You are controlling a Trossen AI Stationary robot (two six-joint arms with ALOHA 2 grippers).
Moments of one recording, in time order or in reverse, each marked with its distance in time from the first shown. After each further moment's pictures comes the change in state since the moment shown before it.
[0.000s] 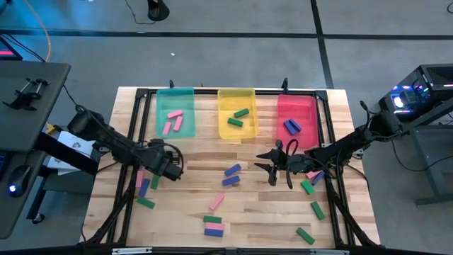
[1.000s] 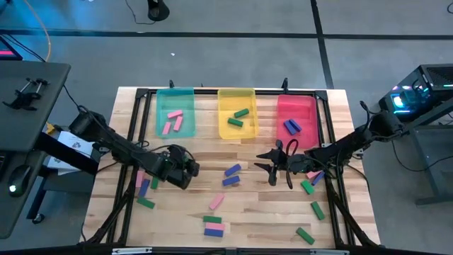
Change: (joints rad) left arm -0.053 0.034 0.073 0.495 -0.262 0.391; right arm 0.000 0.000 0.000 0.000 0.000 0.005
